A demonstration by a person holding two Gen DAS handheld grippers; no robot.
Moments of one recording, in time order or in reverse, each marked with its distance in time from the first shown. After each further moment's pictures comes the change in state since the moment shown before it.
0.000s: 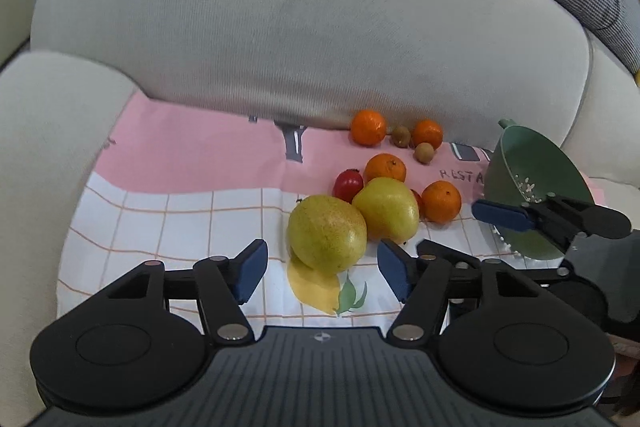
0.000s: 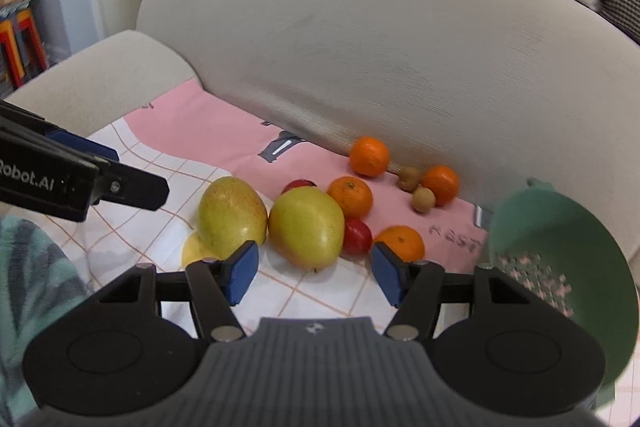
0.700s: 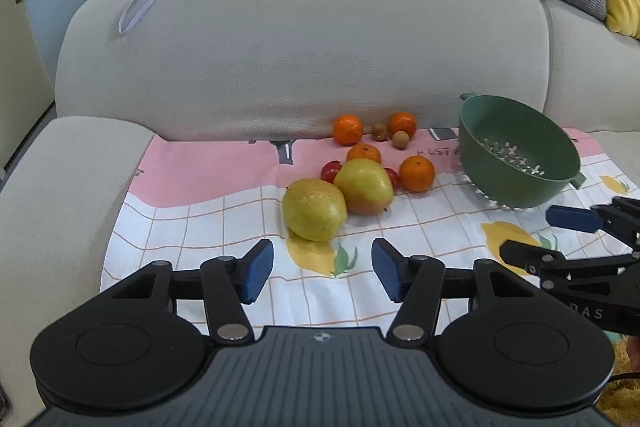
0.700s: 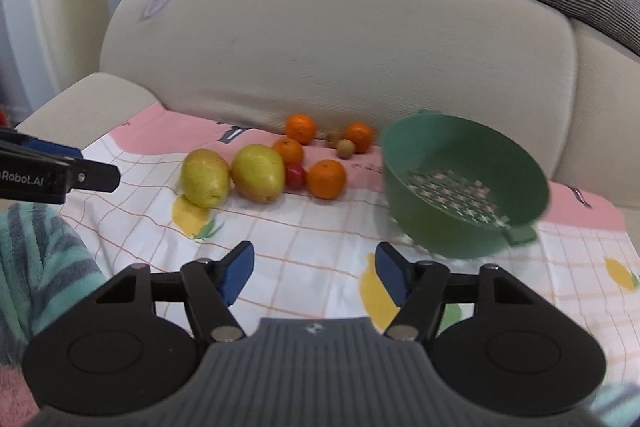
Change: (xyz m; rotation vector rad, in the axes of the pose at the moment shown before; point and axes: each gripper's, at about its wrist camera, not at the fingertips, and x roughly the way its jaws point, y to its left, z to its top) left arm -0.060 -0.052 -0.052 0.189 -0.113 0.111; right arm -0.104 -0.019 -0.073 0.200 -0.050 -0.106
